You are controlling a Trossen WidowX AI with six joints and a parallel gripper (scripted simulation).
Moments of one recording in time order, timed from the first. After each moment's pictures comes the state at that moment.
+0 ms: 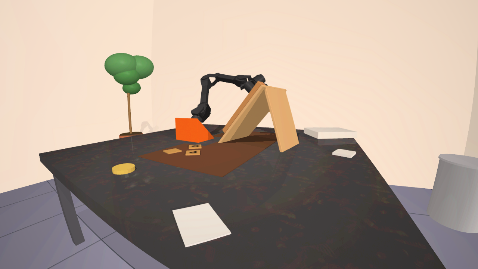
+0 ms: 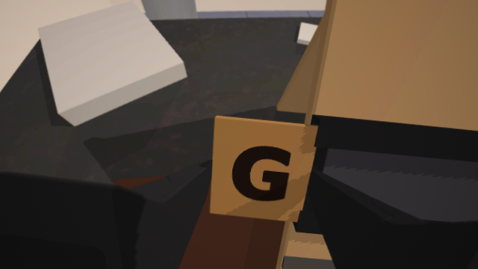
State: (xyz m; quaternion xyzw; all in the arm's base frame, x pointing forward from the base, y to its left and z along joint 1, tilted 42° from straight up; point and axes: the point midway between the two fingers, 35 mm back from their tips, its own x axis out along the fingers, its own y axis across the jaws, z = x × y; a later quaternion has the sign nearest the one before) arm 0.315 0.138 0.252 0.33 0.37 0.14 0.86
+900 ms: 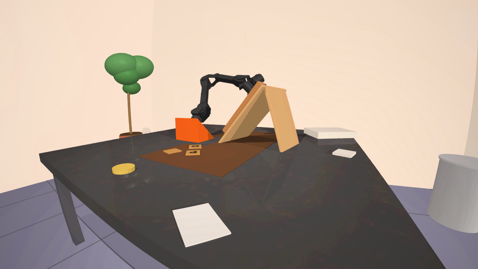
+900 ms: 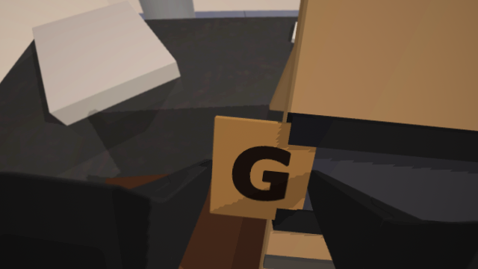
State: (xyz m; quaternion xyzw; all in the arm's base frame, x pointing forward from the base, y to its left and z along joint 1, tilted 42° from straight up) arm 0.315 0.128 0.242 0.33 0.37 0.14 0.86
